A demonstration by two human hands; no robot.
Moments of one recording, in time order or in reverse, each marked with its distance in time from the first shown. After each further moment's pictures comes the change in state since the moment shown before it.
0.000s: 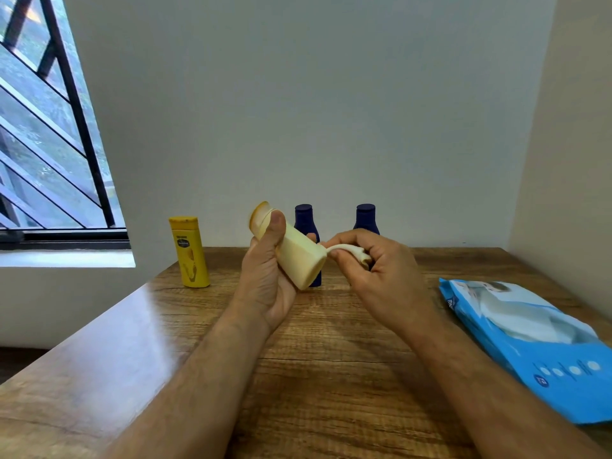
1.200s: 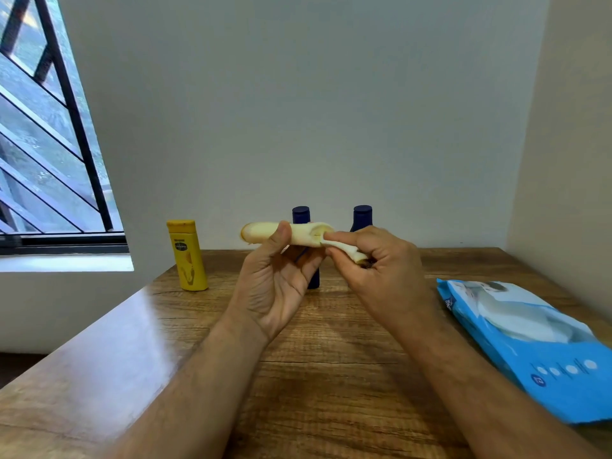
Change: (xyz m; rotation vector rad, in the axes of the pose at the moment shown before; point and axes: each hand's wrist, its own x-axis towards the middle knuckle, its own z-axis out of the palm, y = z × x) left_hand -0.005 0.001 -0.003 -0.133 -0.278 -0.110; right_hand 0.000 -0.004 0.000 -0.053 0.162 -0.159
